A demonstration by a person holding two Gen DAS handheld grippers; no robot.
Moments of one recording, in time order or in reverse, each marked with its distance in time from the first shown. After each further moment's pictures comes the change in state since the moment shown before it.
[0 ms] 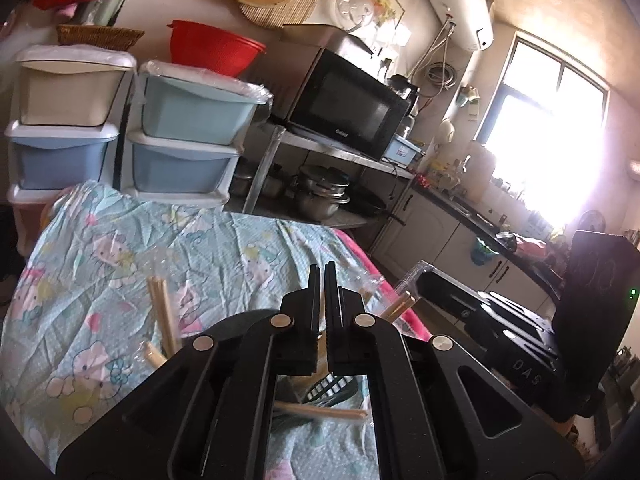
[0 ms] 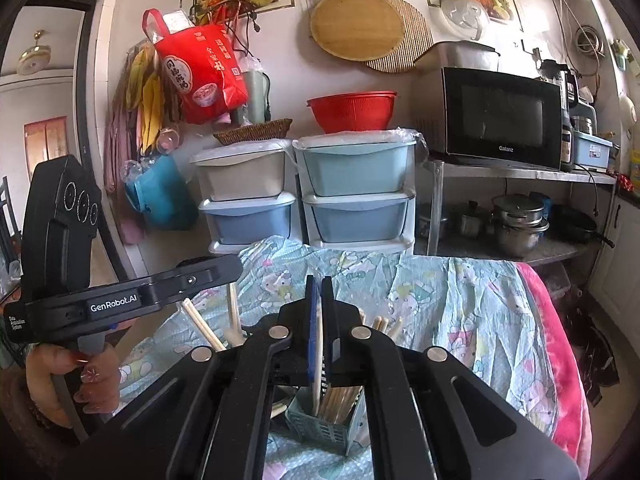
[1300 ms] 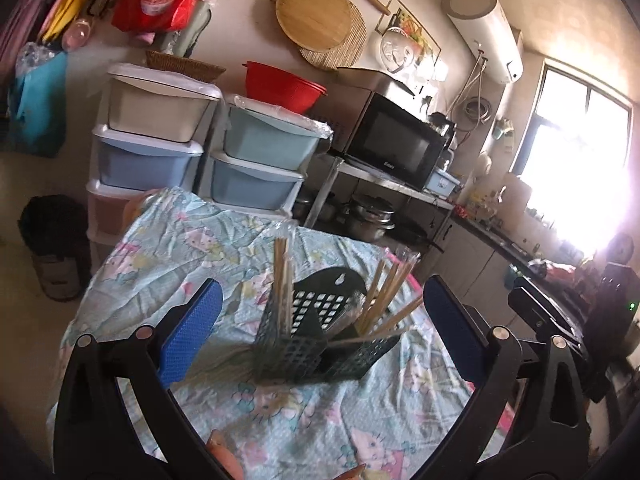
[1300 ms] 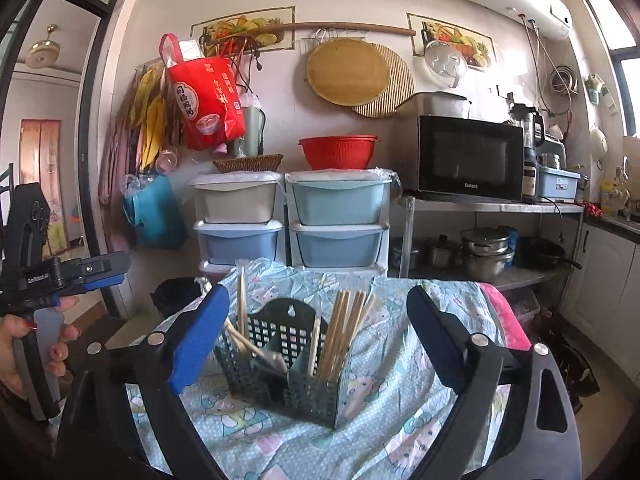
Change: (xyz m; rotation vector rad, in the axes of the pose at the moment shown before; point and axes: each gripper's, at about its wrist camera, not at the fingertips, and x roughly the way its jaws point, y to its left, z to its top) left arm -0.127 0.018 -0.052 -0.040 -0.134 0.180; right arm -0.091 0.026 -0.049 -0.050 -0.154 -0.098
